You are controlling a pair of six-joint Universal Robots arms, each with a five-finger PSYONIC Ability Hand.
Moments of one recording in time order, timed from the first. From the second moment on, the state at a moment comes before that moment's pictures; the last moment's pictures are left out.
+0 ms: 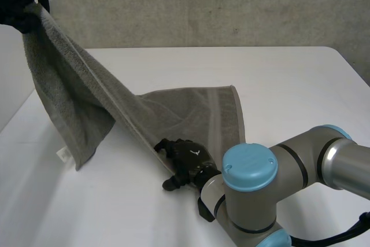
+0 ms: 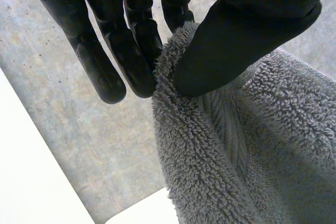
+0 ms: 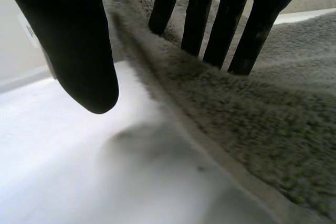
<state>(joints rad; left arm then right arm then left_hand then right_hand) 4.59 -1.61 -1.17 2.81 -1.38 3.28 2.38 -0.88 1.51 -0.29 1.50 3.53 1.17 1.22 1.22 1.22 1.03 0.78 0.68 0.68 0.68 0.50</state>
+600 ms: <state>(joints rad) 4.58 -1.59 -1.30 2.81 -1.38 3.30 1.83 -1.48 1.38 0.04 1.28 2.94 1.17 1.22 1.22 1.22 1.03 1.39 1.21 1.21 1.22 1.03</state>
